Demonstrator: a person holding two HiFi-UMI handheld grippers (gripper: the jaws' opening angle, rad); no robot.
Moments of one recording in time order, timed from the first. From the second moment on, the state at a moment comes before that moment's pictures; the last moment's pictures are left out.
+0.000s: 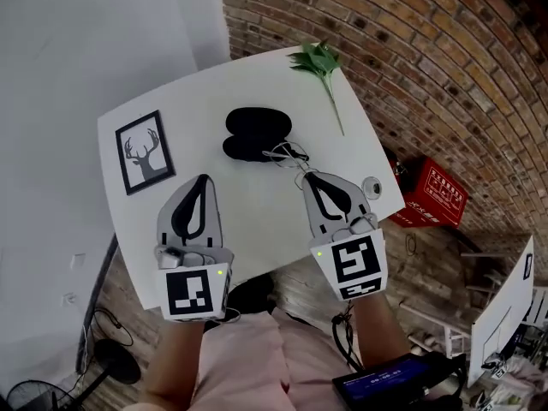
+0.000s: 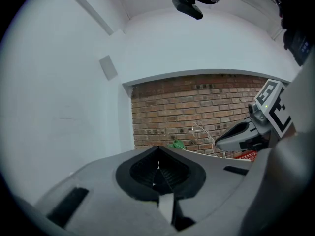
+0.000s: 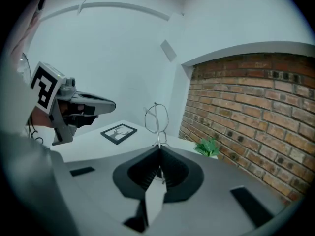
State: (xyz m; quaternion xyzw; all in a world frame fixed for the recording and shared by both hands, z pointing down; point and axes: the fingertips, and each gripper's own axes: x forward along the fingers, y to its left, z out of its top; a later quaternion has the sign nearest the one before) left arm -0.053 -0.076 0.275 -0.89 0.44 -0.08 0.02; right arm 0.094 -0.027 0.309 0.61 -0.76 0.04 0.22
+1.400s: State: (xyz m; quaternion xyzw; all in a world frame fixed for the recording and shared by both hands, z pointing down) left arm -0.051 -0.152 0.268 -0.84 0.53 -0.08 -0.01; right arm 0.092 -0.153 0.313 0.48 -0.83 0.00 0.28
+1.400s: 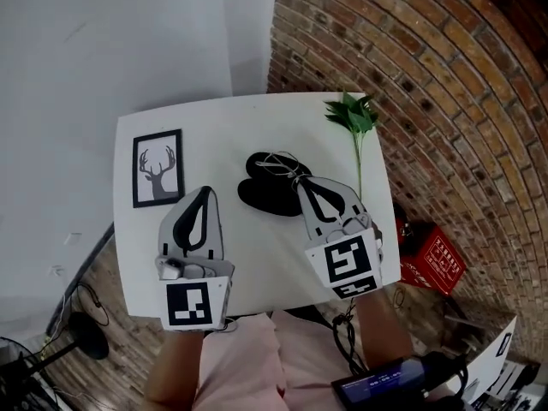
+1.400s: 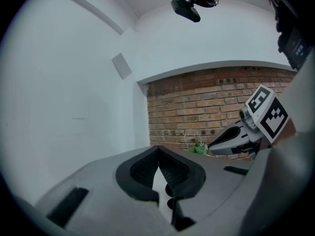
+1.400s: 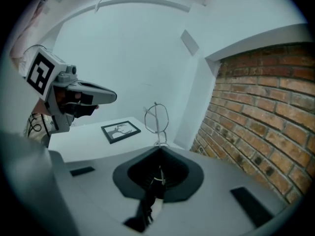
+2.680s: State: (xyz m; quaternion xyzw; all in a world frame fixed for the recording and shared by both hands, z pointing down) left arm -0.047 -0.192 0.354 -0.81 0.56 -0.14 -0.09; right arm 0.080 -0.161 0.460 0.30 -0.86 0.11 0.40
